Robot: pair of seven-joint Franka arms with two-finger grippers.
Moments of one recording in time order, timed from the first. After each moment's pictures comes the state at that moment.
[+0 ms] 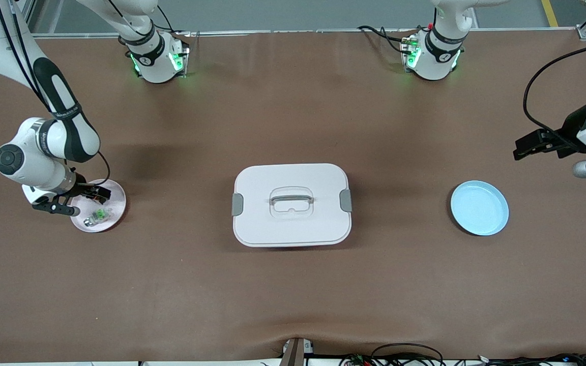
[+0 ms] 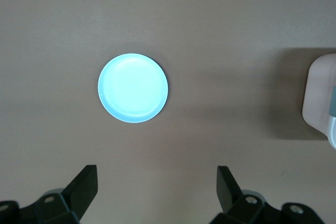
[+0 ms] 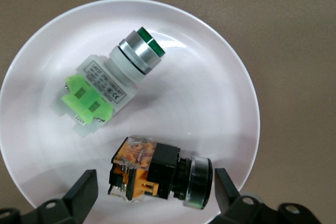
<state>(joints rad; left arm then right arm) 0.05 0.11 -0.09 -1.53 -0.01 1.59 -0.08 -0.23 0.42 -0.02 -2.18 -0.09 2.54 0.01</state>
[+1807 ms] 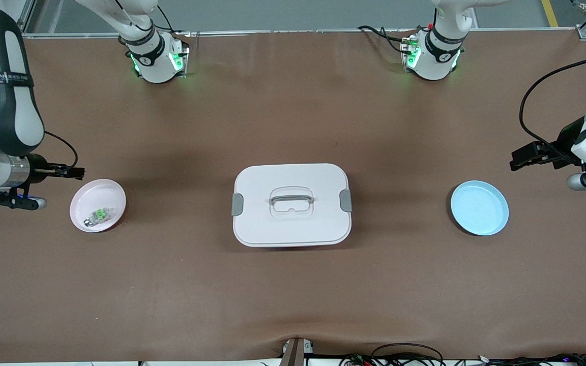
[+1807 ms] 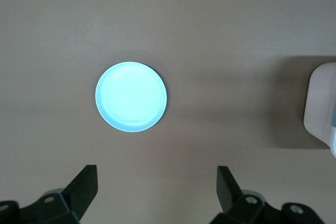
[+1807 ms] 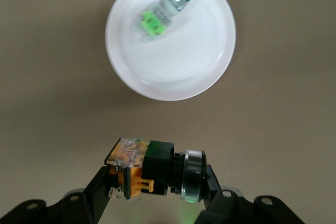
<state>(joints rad) 0.05 0.14 -0.09 -1.53 -0.01 1.63 -0.08 -0.18 0.27 0.01 -1.78 -0.01 1.67 -0.01</state>
